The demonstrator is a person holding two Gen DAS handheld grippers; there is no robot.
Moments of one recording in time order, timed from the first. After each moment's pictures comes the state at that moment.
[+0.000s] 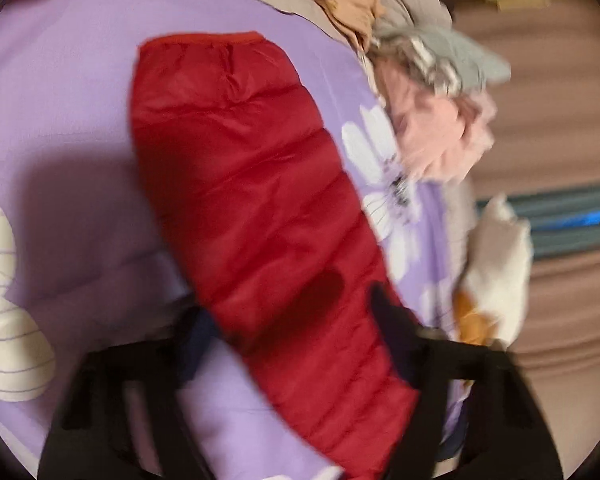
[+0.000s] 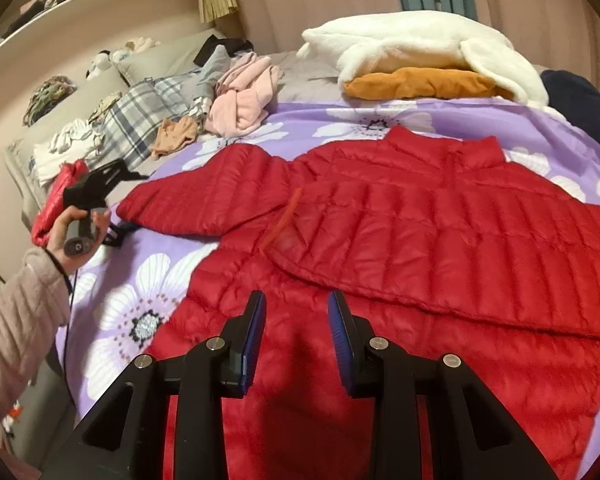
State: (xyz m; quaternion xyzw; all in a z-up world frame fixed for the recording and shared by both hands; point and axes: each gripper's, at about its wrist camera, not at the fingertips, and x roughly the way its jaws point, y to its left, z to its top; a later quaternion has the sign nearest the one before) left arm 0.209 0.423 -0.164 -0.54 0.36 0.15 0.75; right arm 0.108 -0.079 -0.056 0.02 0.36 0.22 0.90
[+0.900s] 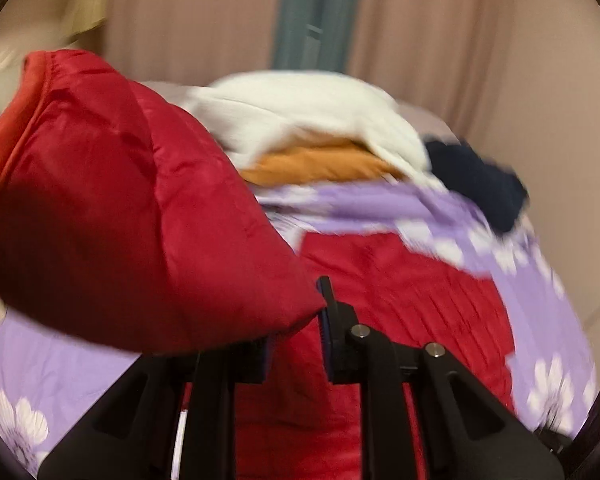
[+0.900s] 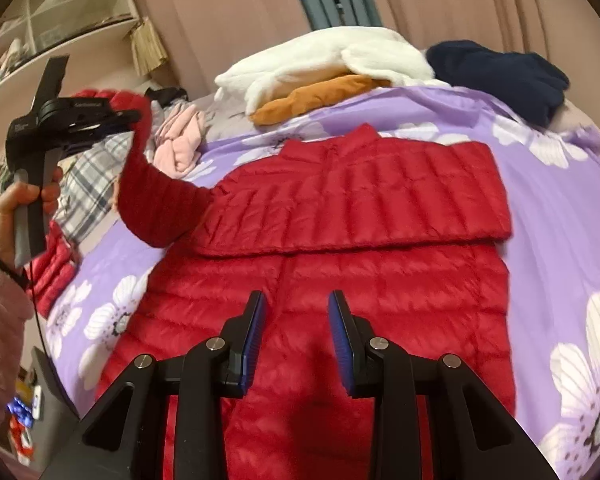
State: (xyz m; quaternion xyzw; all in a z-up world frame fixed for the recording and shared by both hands) left arm 0.215 0.057 0.003 -0.01 0.35 -0.10 0.93; right arm 0.040 -0.184 -0.059 0.12 0.33 0.12 0.93
